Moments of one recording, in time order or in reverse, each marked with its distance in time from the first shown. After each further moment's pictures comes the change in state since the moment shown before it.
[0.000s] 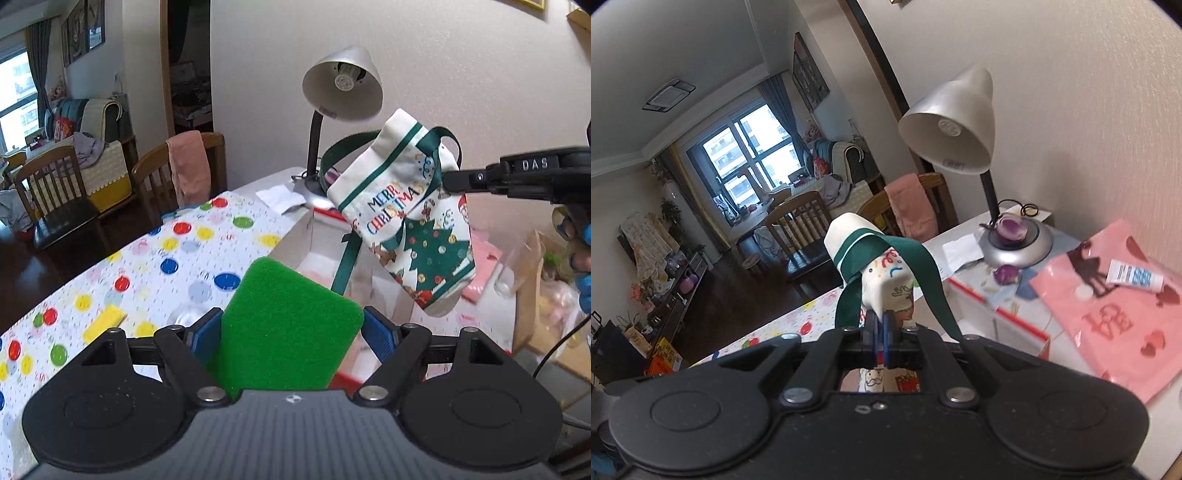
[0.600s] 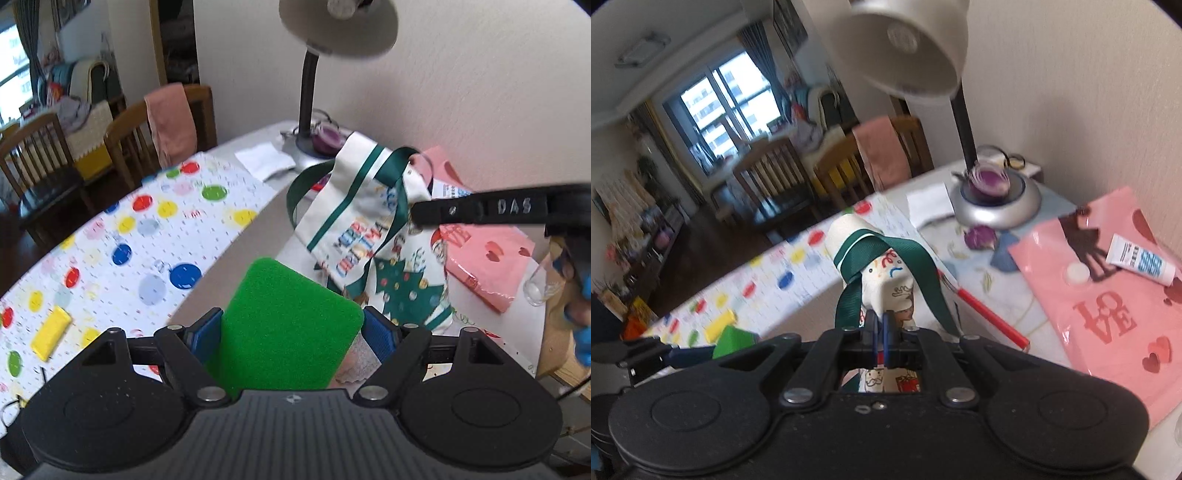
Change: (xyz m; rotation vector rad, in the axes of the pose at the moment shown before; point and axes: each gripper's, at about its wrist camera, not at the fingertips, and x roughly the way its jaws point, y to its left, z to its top) left arm 0.137 -0.043 0.034 -0.019 0.182 0.023; right arm 0.099 -0.055 -0.004 -0.024 0.196 -0.069
